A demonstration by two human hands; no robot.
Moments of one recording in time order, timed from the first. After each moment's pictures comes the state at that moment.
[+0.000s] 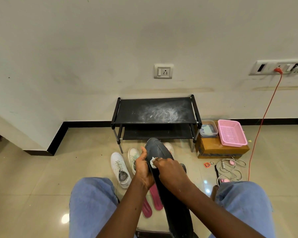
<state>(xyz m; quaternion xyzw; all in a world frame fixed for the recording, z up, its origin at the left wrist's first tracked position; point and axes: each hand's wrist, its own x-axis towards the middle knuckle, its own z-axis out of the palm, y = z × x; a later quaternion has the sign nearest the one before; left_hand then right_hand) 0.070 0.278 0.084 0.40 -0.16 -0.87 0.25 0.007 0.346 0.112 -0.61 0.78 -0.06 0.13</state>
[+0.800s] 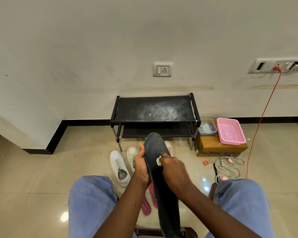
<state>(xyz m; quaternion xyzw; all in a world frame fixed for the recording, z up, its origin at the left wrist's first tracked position) 0.070 0.284 0.101 0.40 -0.19 -0.85 0.27 0.007 0.356 0.112 -0.53 0.82 -0.13 0.17</state>
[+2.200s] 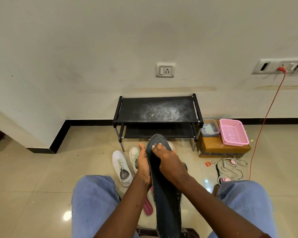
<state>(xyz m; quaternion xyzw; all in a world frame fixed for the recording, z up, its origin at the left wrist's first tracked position) 0.073 0.279 0.094 0.39 -0.17 -0.87 0.24 0.000 0.332 0.103 -0.59 0.77 -0.20 0.15</state>
